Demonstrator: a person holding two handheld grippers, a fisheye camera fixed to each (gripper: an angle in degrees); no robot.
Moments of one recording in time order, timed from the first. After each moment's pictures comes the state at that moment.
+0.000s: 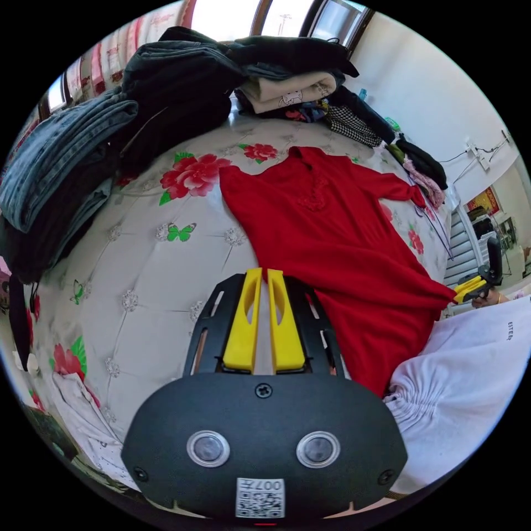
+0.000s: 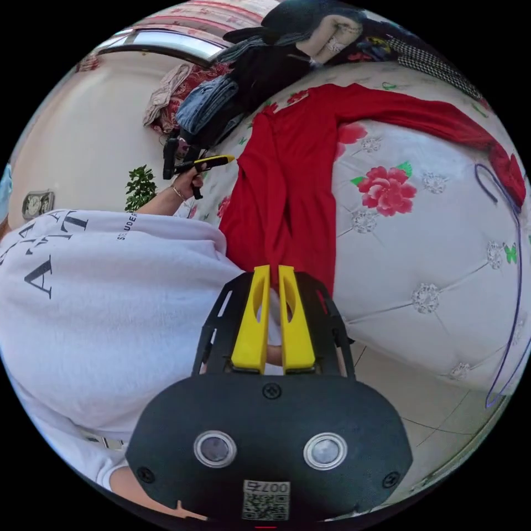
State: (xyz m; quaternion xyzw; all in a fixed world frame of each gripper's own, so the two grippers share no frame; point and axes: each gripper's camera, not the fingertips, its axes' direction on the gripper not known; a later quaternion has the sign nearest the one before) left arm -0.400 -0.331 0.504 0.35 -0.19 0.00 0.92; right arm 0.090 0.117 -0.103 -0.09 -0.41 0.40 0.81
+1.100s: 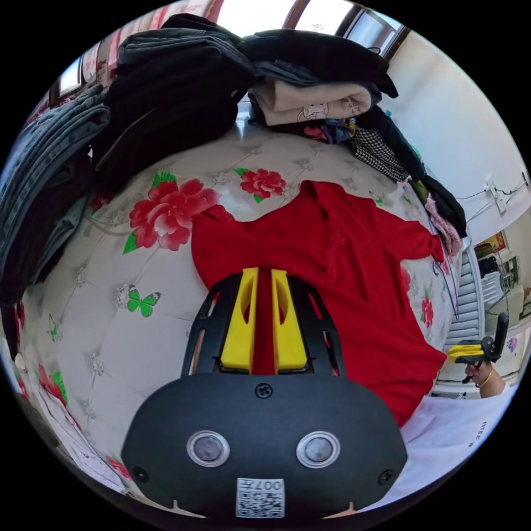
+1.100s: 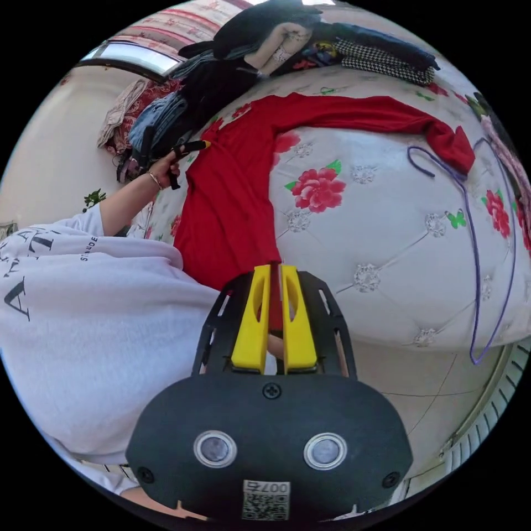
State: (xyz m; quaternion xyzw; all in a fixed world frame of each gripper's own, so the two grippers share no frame) left arm -0.402 -0.389 0.490 0.38 -0.16 -0.07 0.91; right arm 0.079 0.151 -0.137 -0.13 -0.28 0.48 0.82
